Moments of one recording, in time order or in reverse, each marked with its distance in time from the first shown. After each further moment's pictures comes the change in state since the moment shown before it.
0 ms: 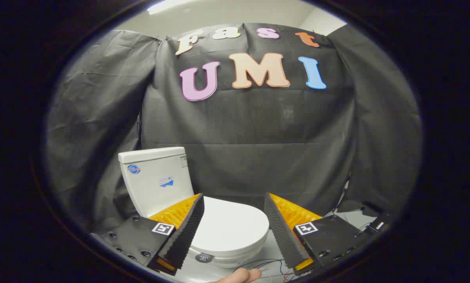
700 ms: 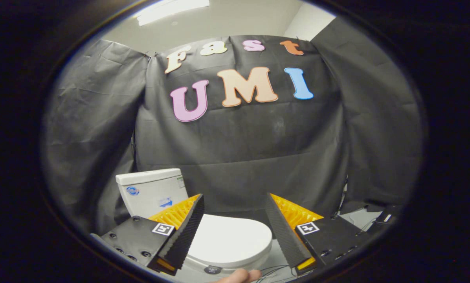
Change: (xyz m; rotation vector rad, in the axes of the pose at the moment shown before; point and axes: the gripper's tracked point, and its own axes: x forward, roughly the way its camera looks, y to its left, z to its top) arm 0.001 0.005 0.020 0.074 -0.108 -0.045
